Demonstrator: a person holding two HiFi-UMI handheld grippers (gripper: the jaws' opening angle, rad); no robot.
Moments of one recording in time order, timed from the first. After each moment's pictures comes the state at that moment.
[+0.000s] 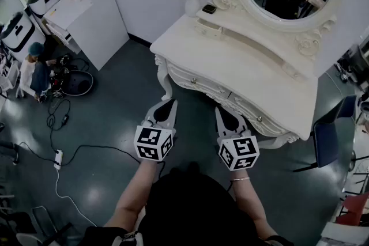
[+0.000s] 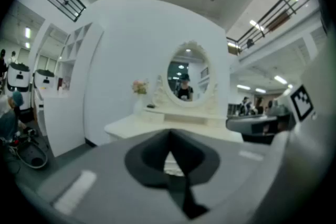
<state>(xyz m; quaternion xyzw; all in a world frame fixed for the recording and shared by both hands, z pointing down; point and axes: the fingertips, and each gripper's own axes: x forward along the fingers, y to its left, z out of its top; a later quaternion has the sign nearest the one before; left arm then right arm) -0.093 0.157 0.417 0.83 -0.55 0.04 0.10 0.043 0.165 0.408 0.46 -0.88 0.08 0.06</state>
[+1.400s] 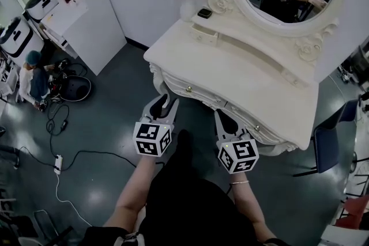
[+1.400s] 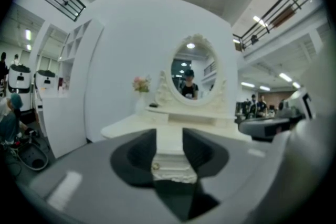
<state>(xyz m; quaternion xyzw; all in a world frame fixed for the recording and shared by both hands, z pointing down) -0.082 0.094 0.423 0.82 -0.56 0.06 0.11 0.066 0.124 0.417 0.46 -0.88 0.10 0.05</state>
